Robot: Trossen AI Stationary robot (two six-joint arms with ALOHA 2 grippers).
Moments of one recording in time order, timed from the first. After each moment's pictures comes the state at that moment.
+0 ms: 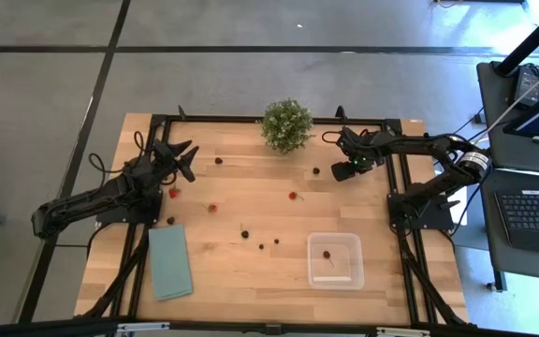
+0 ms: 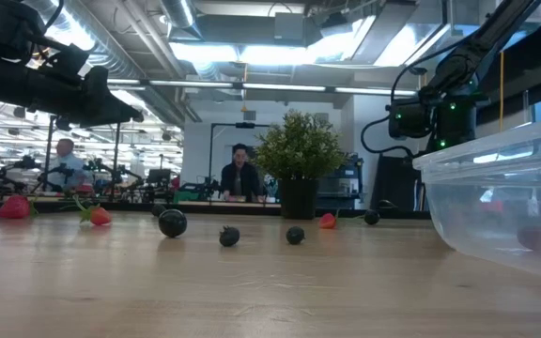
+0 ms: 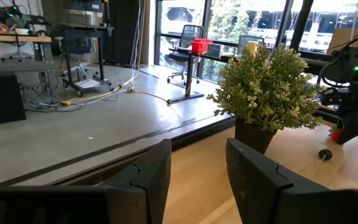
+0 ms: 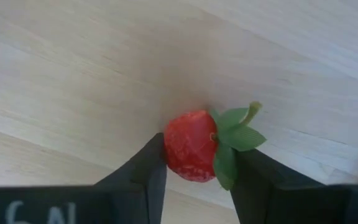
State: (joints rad) left arm 0.44 0.11 0.01 0.06 -0.41 -0.13; right arm -0.68 1.49 0.67 -0.67 0.05 0.52
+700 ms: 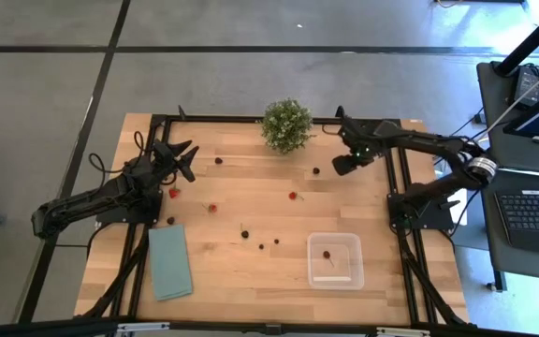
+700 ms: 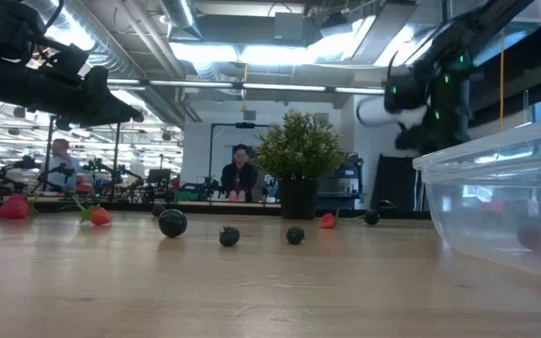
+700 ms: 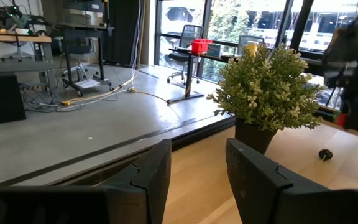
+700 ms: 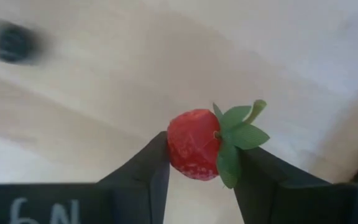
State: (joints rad) left arm 0.44 0.11 0.01 0.06 -0.41 -0.13; right arm -0.67 1.40 0.84 -0.87 0.00 0.45
